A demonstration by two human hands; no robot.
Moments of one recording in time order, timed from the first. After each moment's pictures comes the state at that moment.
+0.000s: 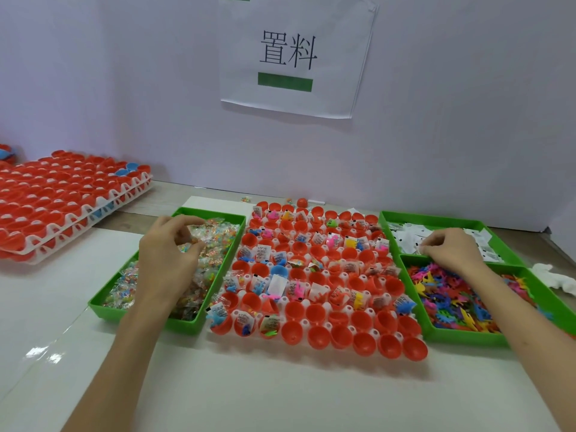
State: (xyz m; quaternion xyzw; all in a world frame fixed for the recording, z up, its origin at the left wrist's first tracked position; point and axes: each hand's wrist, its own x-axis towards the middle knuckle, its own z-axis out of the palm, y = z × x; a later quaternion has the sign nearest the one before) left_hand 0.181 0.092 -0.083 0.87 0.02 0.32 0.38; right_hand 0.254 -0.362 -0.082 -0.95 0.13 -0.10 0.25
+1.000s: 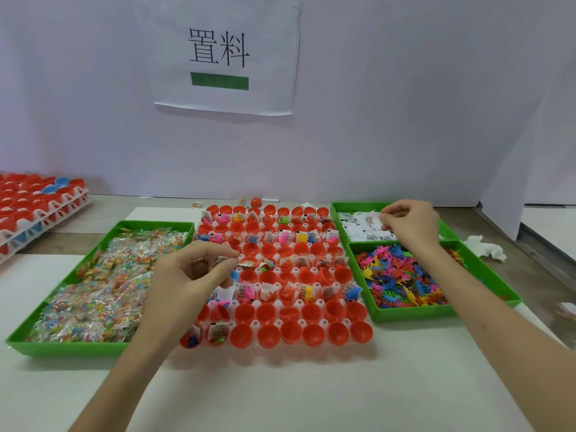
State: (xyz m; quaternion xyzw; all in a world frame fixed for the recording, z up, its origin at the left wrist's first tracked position) left_hand 0.144 0.002 -0.064 0.78 -0.14 0.17 0.58; right_hand 0.229 -0.359 -0.058 -0.86 0.15 -0.26 0.40
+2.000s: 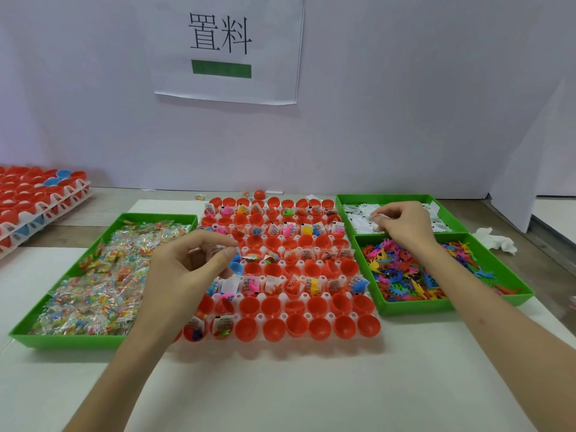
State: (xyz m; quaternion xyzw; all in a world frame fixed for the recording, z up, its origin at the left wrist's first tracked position) left_hand 0.144 0.005 -0.061 0.77 -0.13 0.18 0.59; right_hand 0.236 -0.353 -0.077 -0.89 0.11 -0.20 0.40
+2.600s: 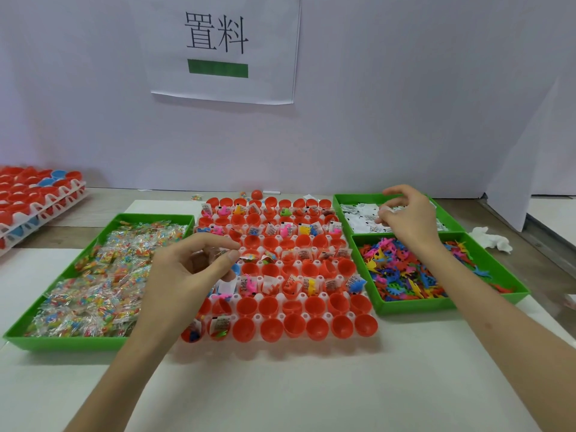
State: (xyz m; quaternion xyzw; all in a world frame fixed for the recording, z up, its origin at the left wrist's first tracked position) left_hand 0.141 0.001 -0.063 0.78 -0.14 0.17 0.58; right_hand 0.224 -0.350 -0.065 -0.87 0.11 -0.26 0.41
